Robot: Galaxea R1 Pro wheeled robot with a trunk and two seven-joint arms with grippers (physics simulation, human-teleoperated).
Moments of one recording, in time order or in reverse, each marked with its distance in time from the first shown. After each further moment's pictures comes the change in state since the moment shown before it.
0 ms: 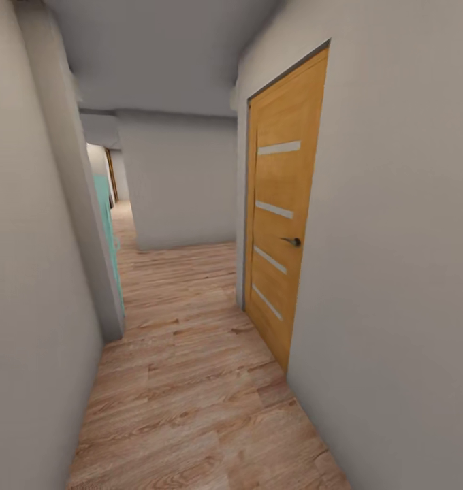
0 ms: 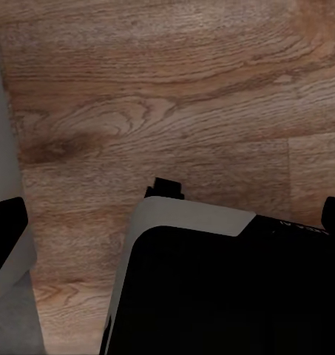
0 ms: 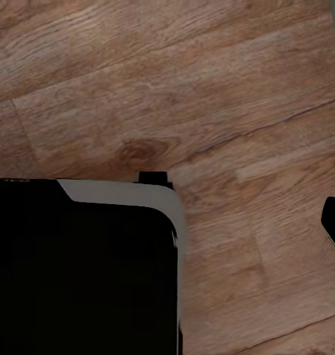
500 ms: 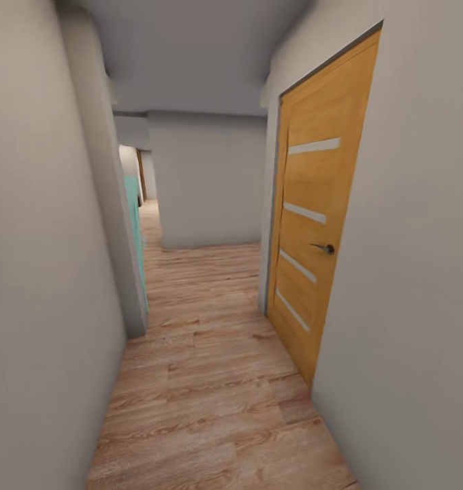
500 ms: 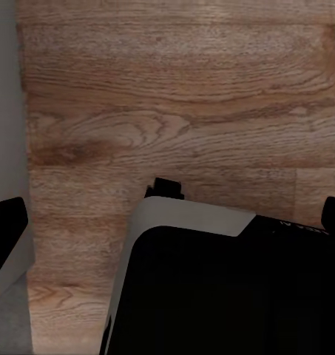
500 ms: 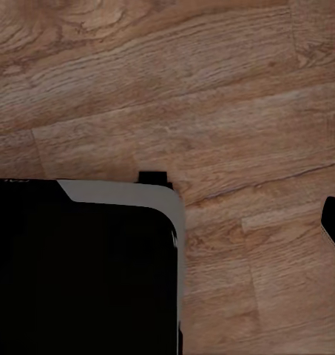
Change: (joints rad) left arm 0.000 0.000 0.000 0.000 0.000 0.000 0.000; right arm 0.000 0.000 0.000 0.000 -0.002 0.000 0.000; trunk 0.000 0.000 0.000
